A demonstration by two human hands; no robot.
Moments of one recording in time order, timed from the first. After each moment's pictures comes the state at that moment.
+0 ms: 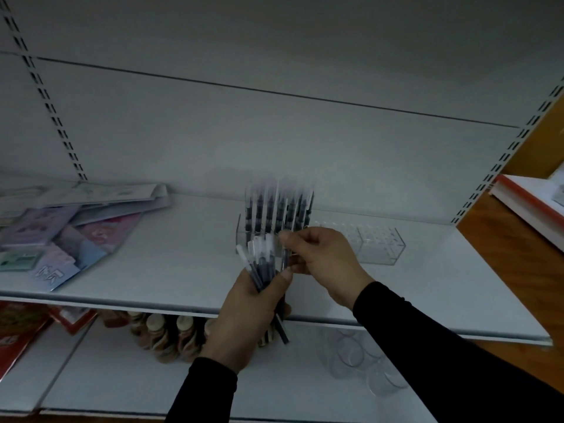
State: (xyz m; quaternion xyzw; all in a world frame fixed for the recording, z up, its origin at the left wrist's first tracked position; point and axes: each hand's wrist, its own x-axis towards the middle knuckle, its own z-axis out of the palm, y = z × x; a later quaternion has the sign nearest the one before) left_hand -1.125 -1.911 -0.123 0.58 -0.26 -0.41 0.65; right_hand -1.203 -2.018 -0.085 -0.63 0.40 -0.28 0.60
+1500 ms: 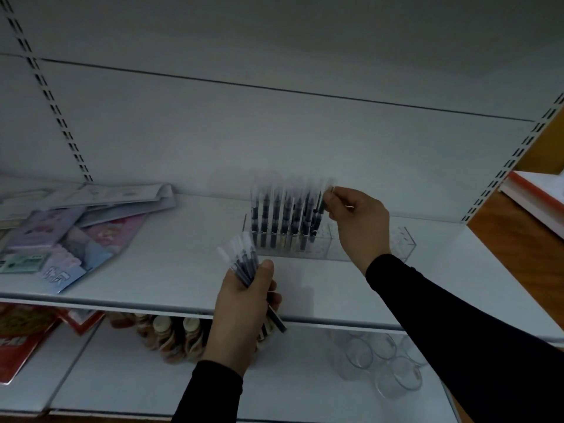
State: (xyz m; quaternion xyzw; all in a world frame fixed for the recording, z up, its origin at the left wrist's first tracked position) left_hand -1.116 -1.914 -0.125 0.60 -0.15 -0.38 0.69; right_hand -1.206 -2.073 -0.085 -0.68 0.41 -0.48 0.37
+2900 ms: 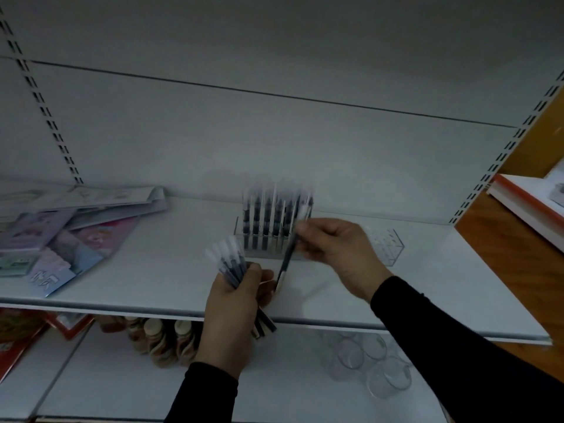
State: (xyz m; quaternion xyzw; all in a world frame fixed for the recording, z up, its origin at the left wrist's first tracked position) left_hand -1.120 -1.918 -0.126 0.55 -0.09 -0.39 0.73; right_hand -1.220 -2.037 -0.078 -0.61 0.34 -0.33 0.64
